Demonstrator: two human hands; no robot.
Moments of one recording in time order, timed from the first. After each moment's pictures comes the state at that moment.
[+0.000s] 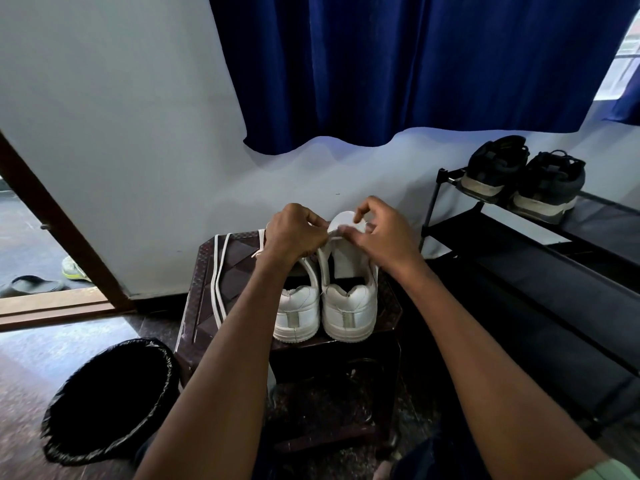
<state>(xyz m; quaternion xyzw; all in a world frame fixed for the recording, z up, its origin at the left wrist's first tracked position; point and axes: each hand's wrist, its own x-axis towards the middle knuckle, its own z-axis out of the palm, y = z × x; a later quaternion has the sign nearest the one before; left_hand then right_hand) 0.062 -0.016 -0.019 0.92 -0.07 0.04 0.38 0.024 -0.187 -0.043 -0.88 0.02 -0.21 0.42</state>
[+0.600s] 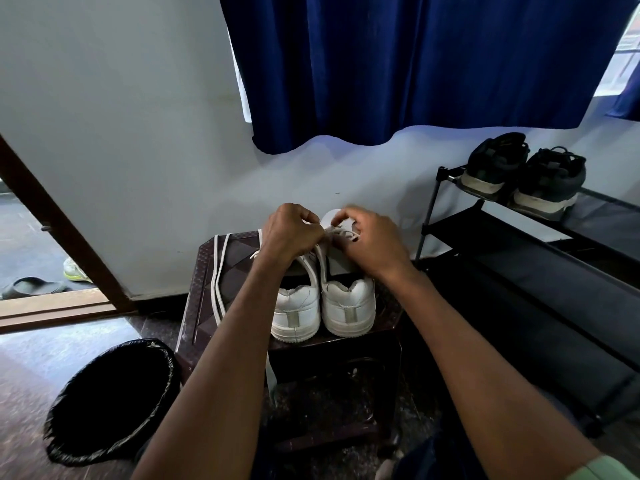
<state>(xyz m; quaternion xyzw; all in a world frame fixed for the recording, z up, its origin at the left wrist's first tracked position) 0.057 -0.012 -0.014 0.91 -0.03 0.04 0.41 0.024 -0.173 -0.047 -0.92 -0.04 -0.21 0.33</state>
